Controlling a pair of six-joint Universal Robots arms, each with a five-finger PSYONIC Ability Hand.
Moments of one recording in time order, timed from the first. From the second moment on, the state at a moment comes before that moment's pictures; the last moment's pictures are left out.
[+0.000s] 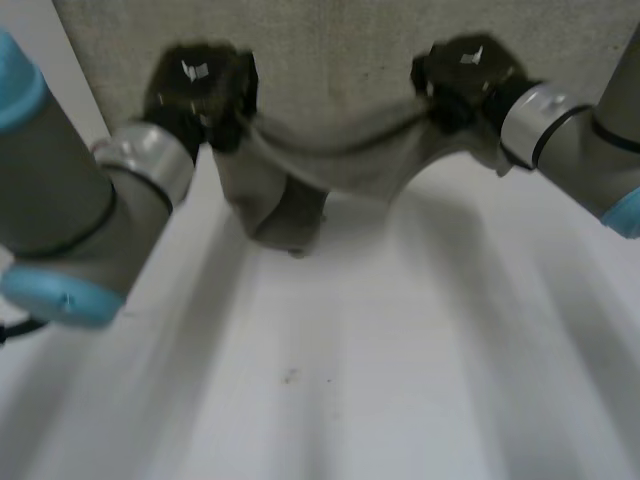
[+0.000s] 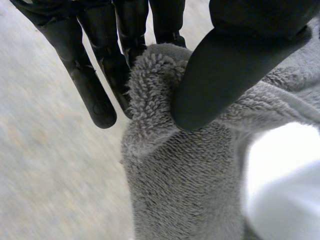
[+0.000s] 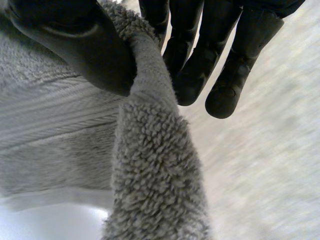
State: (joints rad) left arm 4.18 -1.86 -1.29 3.27 -1.57 3.34; right arm 1.91 -0.97 0.78 0.19 1.15 2.79; left_hand 1.18 1.22 1.21 1.22 1.02; right_hand 1.33 1.34 1.34 1.34 1.18
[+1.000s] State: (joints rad) left arm 4.09 -2.01 -1.33 3.16 -1.45 3.36; right arm 1.87 -1.04 1.12 0.34 1.20 2.64; left_hand 0.19 0.18 0.19 0.19 0.03; right_hand 0.23 0.25 0.24 0.26 0.06
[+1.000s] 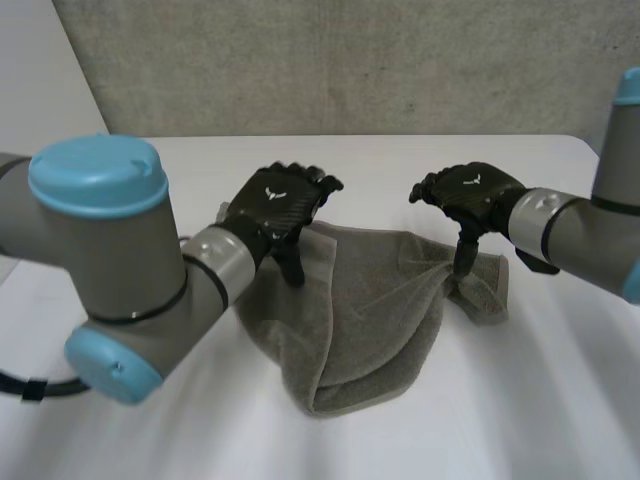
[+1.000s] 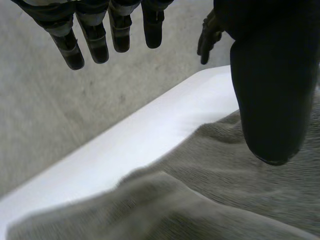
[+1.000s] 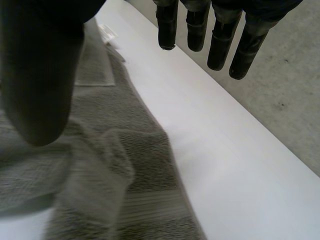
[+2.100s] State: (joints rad) left arm 4.16 -2.68 -0.57 2.82 -1.24 3.95; right arm 1.78 -1.38 1.91 0.11 1.01 2.55; left_hand 1.15 1.18 1.18 1.18 0.99; right_hand 0.23 0.25 0.24 0.26 0.06
